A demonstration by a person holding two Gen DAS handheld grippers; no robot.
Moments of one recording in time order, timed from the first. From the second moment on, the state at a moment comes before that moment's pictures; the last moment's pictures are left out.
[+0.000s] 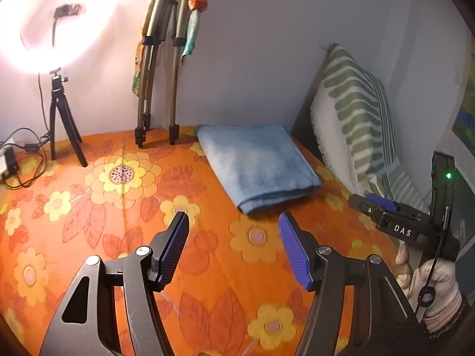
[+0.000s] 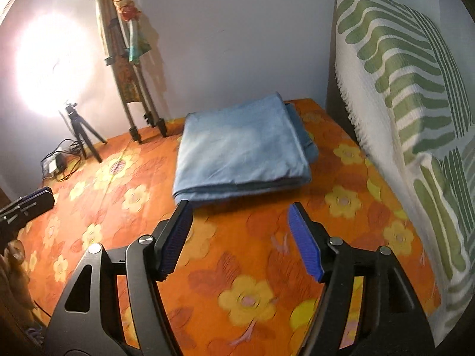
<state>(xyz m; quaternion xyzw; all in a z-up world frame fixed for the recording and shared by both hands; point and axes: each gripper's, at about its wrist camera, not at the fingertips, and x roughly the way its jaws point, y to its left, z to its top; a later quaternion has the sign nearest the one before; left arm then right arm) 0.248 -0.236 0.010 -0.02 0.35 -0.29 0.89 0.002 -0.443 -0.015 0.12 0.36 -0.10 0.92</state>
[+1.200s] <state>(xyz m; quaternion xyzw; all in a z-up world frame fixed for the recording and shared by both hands) 0.192 -0.211 -0.025 0.02 0.39 -0.25 0.89 -0.048 -0.388 -0.026 0.06 0.33 -0.14 0.93</state>
